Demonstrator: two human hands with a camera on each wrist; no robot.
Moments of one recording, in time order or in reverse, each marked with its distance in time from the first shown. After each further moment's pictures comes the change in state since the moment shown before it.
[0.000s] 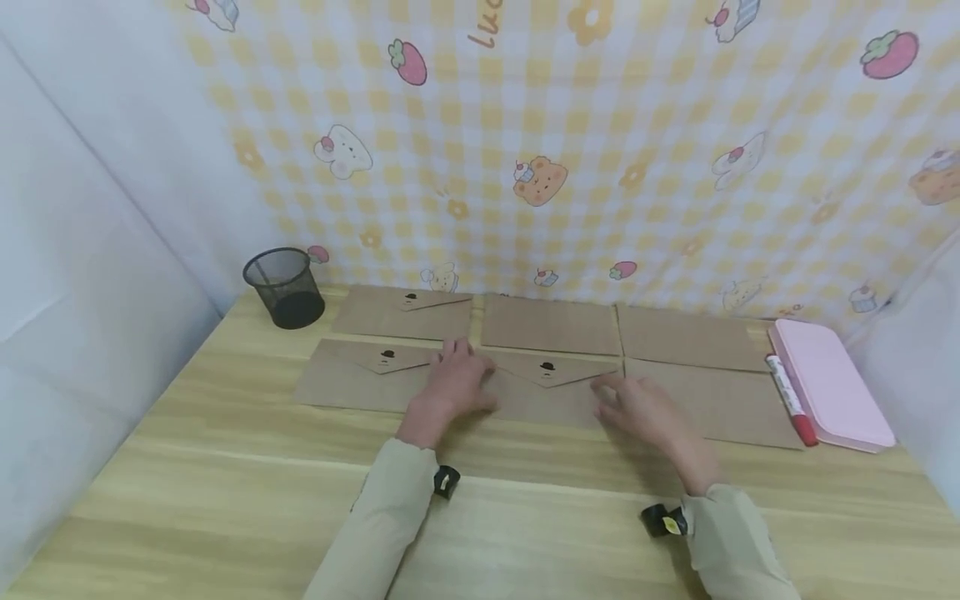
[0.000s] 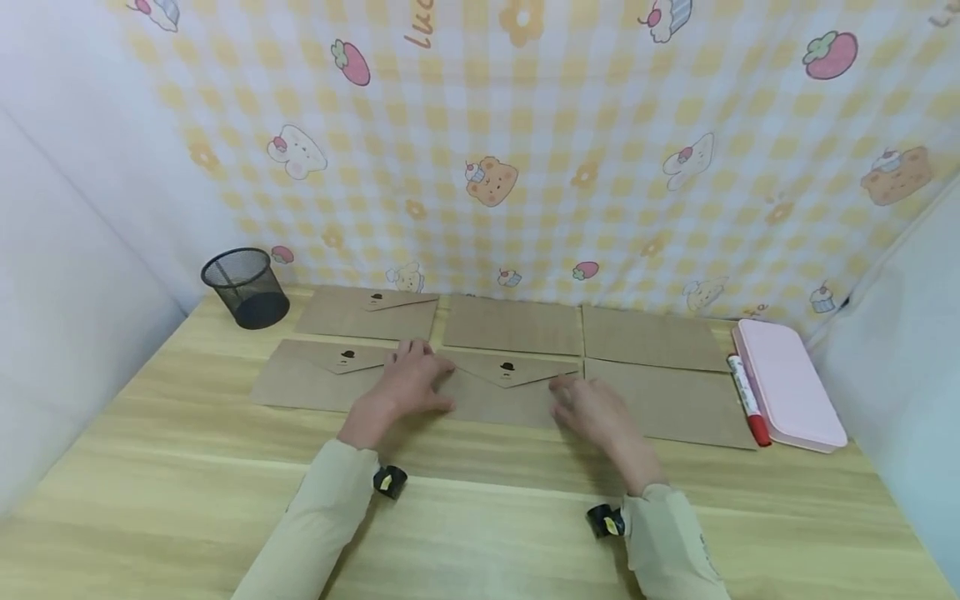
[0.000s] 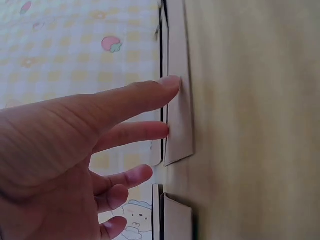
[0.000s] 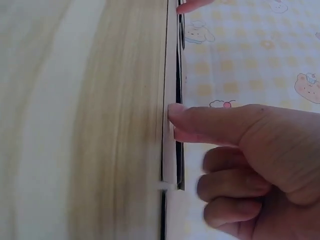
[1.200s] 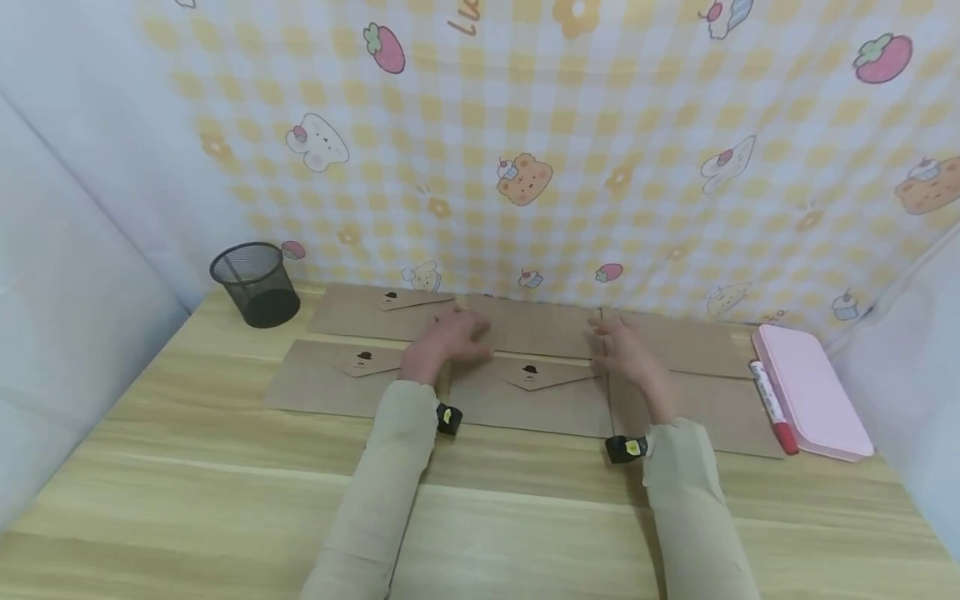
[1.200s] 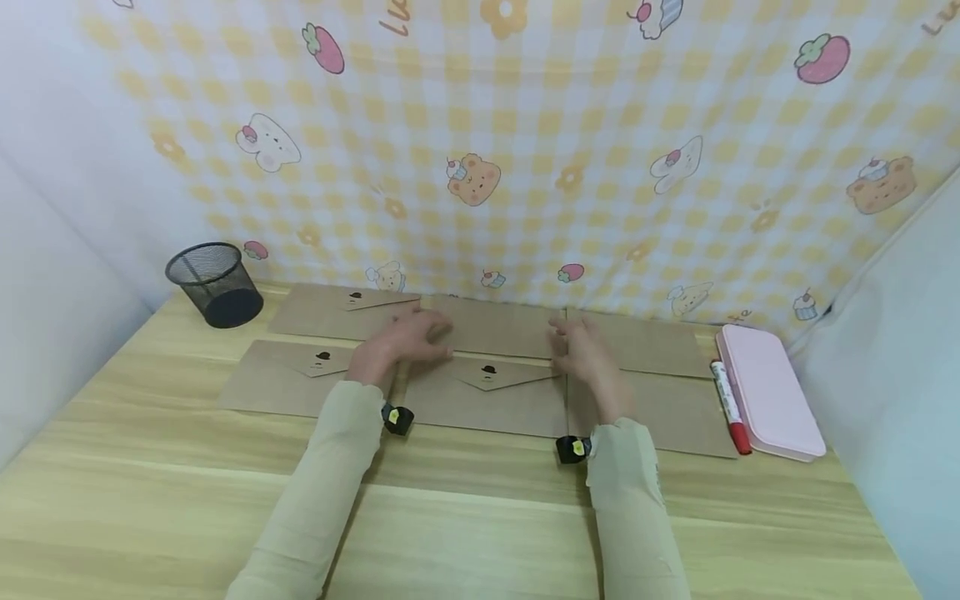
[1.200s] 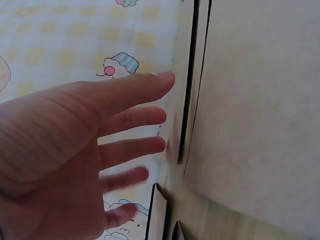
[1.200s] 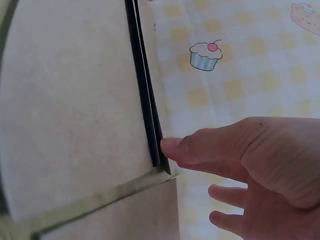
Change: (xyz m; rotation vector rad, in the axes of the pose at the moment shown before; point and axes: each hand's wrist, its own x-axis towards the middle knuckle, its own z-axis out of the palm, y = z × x) left_hand 0.076 -0.018 -0.010 -0.145 -0.130 0.008; right_hand 0.066 0.046 -0.022 0.144 0.070 0.053
